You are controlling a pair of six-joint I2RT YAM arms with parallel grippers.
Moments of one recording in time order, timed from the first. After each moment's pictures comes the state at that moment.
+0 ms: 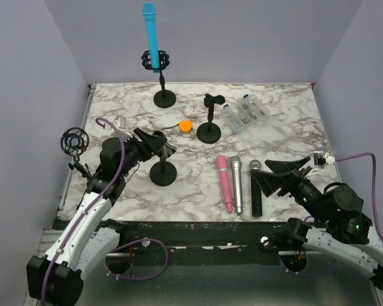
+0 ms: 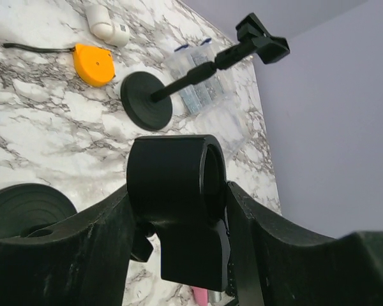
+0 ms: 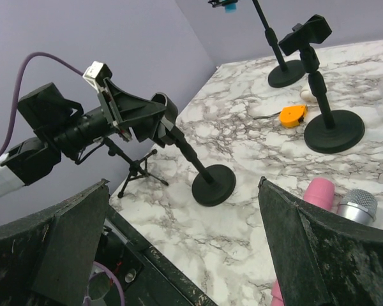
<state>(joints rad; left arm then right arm) -0.33 0.78 0.60 -0.01 0.16 -0.87 1.04 0.23 0.67 -0.29 0.35 0.50</state>
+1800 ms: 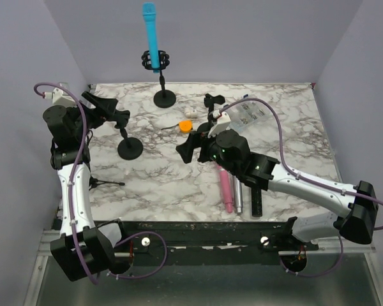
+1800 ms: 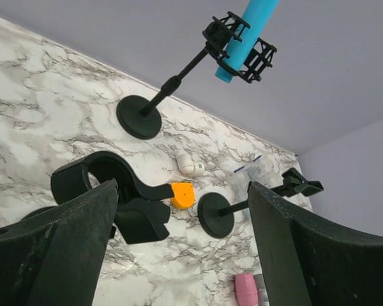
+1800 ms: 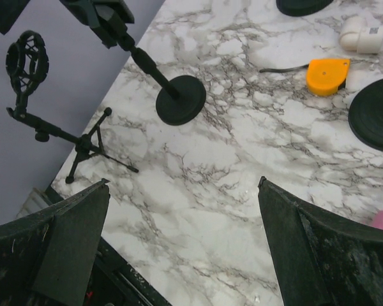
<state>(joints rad) 0.33 1.08 0.99 -0.01 0.53 -0.66 1.04 1.29 1.06 -0.04 0.31 0.53</state>
